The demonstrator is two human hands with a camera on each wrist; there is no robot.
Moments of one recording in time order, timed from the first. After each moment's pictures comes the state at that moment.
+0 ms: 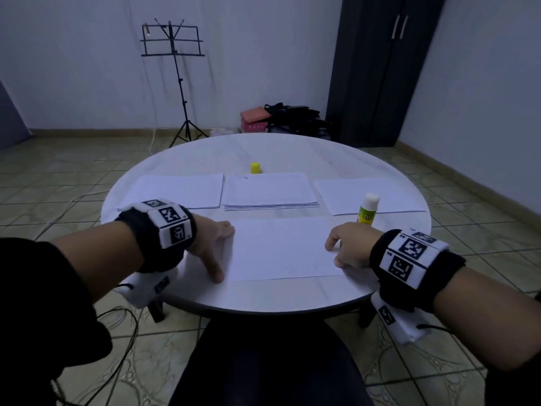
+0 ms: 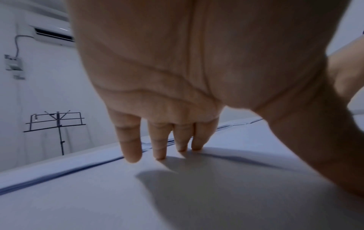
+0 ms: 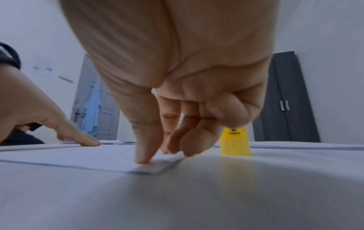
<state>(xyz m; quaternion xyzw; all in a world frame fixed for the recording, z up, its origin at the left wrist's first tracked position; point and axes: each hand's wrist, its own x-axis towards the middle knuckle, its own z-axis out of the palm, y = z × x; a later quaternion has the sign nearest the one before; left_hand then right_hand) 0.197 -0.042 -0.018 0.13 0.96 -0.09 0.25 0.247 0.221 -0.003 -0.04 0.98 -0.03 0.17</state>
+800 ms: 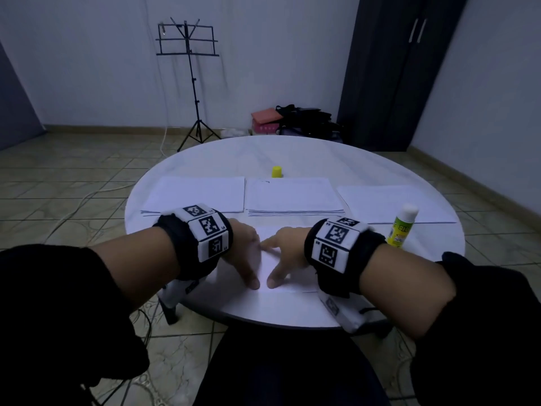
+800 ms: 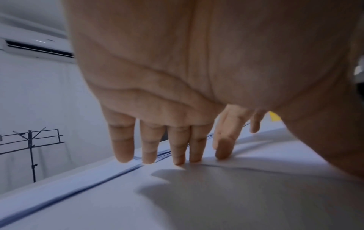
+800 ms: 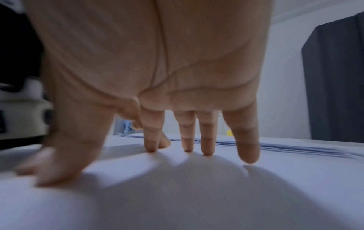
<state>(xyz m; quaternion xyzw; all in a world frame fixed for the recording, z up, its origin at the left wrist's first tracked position) 0.203 -0.035 -0.012 0.15 0.96 -0.11 0.22 0.225 0.095 0.003 -0.23 0.94 0.04 0.23</state>
